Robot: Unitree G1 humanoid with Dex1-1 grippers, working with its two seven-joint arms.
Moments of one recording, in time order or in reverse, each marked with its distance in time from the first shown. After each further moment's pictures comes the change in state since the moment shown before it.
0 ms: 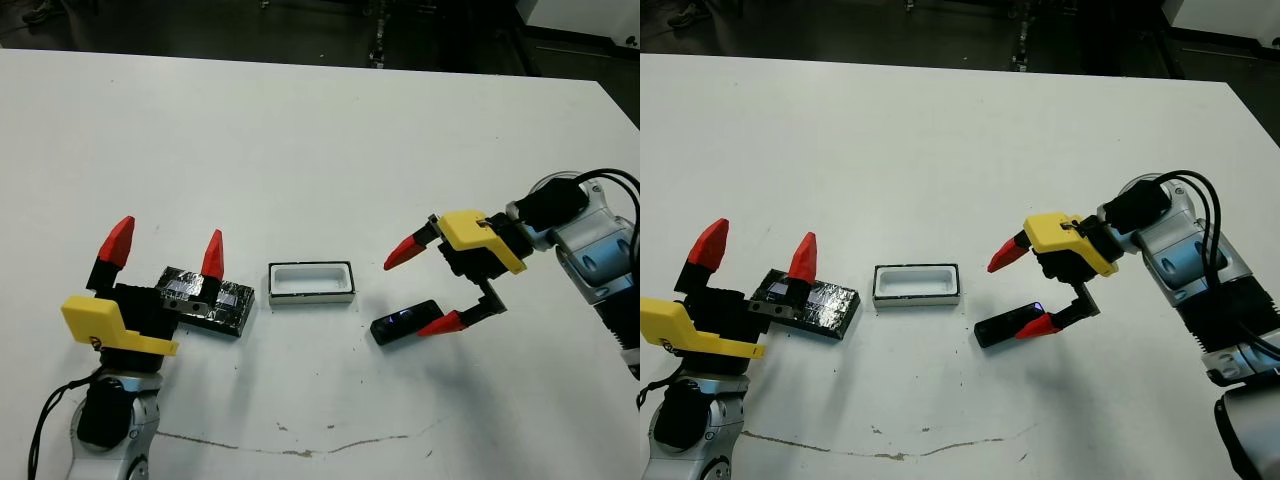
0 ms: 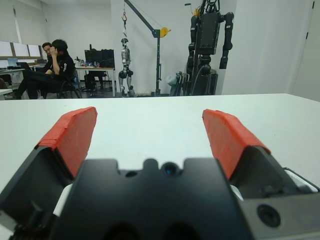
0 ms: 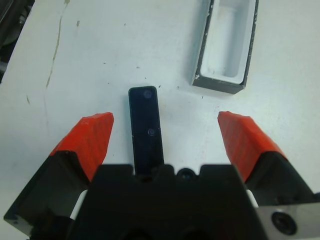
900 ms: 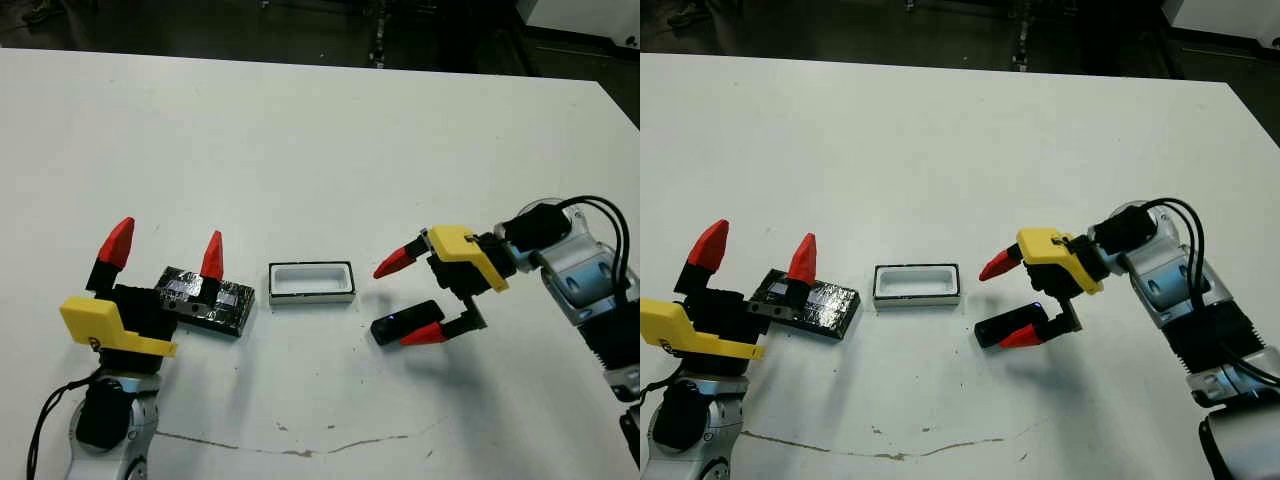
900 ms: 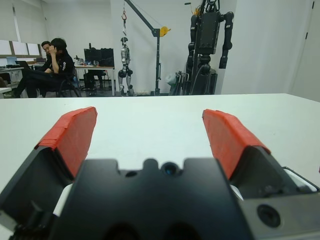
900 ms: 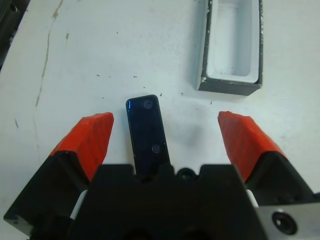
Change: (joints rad) left arm 0.003 0.006 0.000 0.000 -0.019 0.000 -0.004; right arm 0.086 0.055 -0.022 -0.025 -0.018 0.070 -0.068
